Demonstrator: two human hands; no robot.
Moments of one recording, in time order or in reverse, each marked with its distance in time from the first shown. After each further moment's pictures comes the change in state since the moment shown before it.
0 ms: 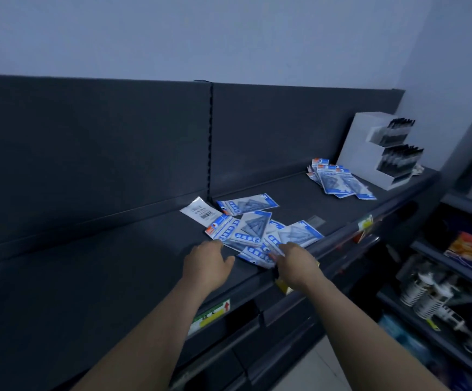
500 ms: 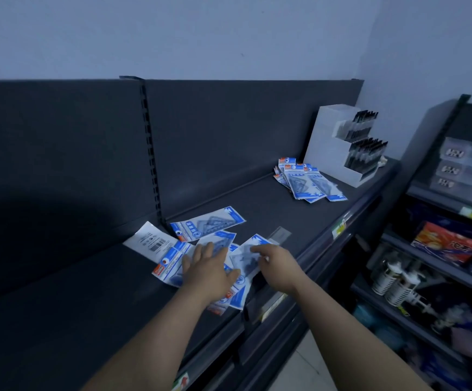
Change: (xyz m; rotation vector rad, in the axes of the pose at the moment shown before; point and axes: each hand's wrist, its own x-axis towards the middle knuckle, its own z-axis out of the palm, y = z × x) left_hand 0.111 0.058 0.060 0.231 -0.266 0.180; right_hand 0.077 0.043 -0.021 0.294 0.021 -0.031
